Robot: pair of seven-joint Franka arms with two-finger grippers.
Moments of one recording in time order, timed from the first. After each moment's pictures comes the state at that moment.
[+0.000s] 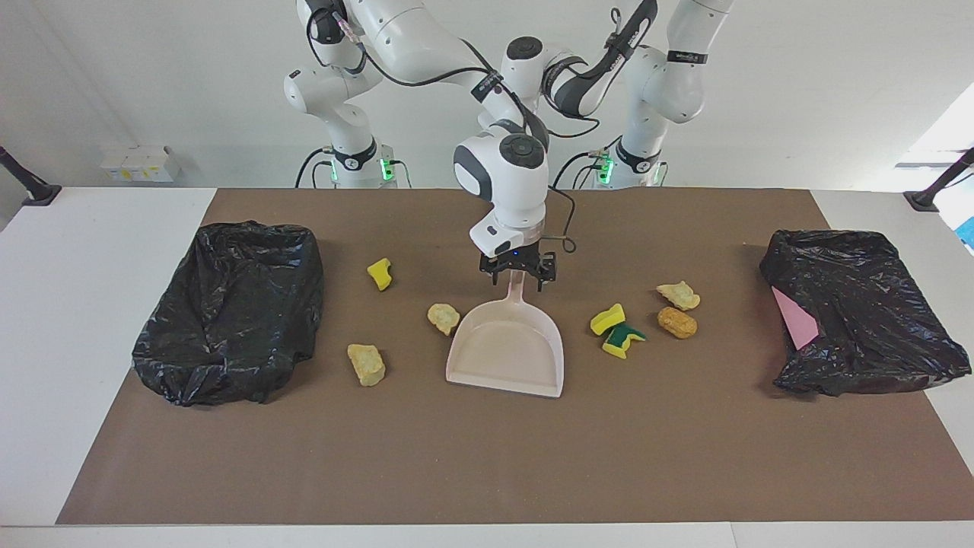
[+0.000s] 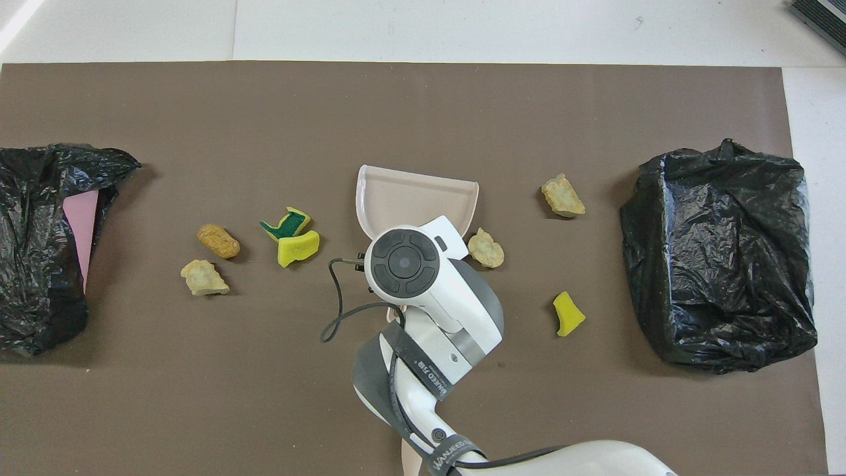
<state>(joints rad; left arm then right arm) -1.19 -0.30 -0.03 -2.65 -0.09 2.37 -0.85 0.68 0.40 0.00 -1.73 0.00 2.20 0.91</state>
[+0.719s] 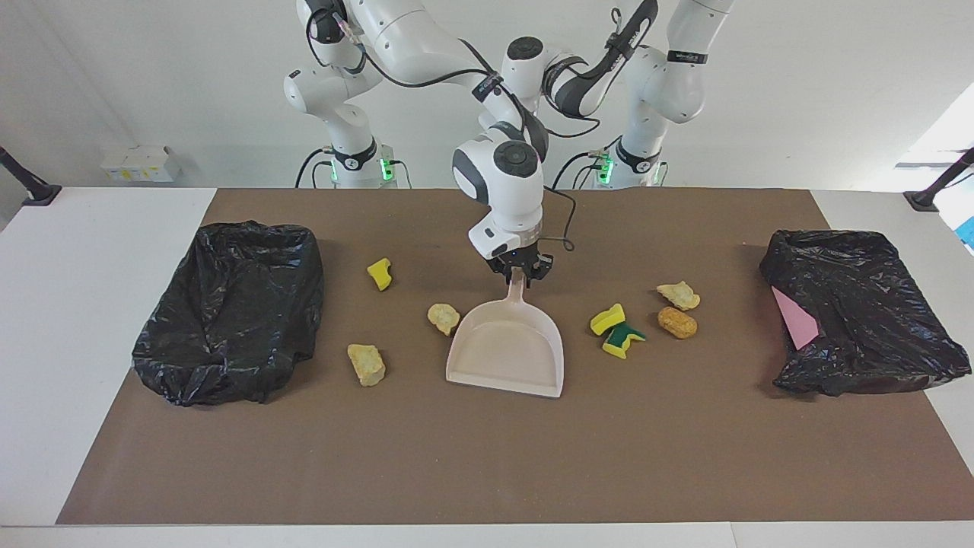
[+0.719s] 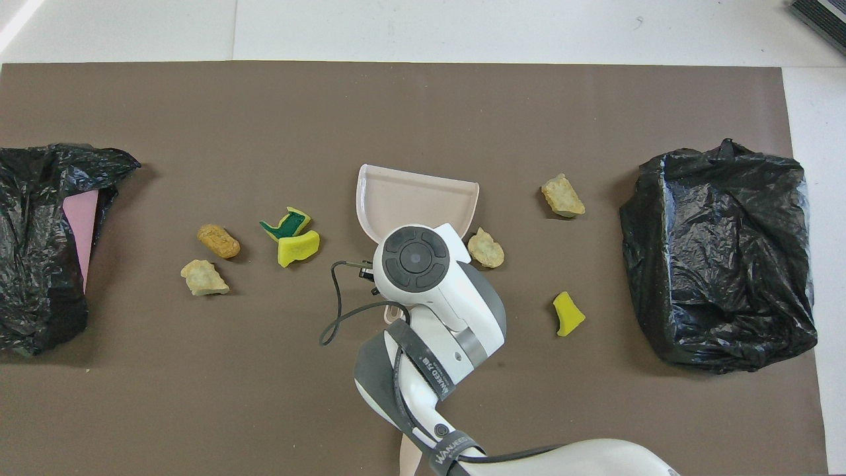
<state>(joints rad) -1.19 -0.30 -0.03 -2.65 -0.09 2.37 -0.86 0.67 0.40 0.00 -1.76 0.08 2.20 0.90</state>
